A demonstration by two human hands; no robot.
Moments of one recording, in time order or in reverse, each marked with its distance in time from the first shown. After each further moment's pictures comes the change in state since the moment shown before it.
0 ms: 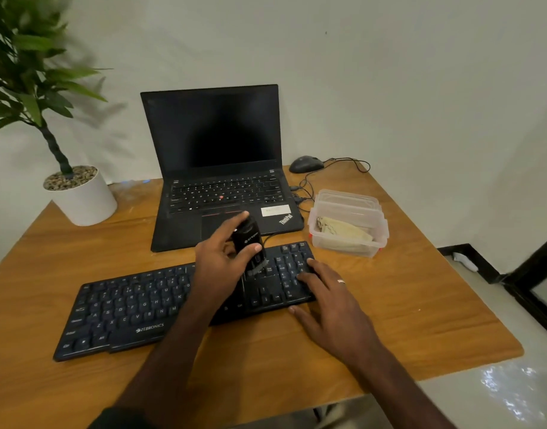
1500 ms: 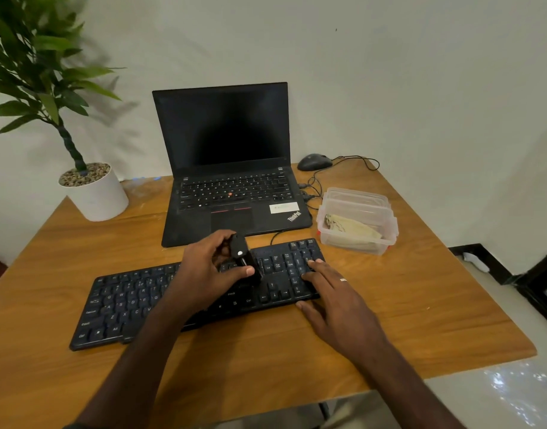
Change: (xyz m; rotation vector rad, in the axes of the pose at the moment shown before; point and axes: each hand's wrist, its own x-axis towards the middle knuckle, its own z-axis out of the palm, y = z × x) left_hand -0.013 0.002 -0.048 0.266 -0.202 0.029; right_hand 0.001 -0.006 -0.001 -0.039 -0.081 0.000
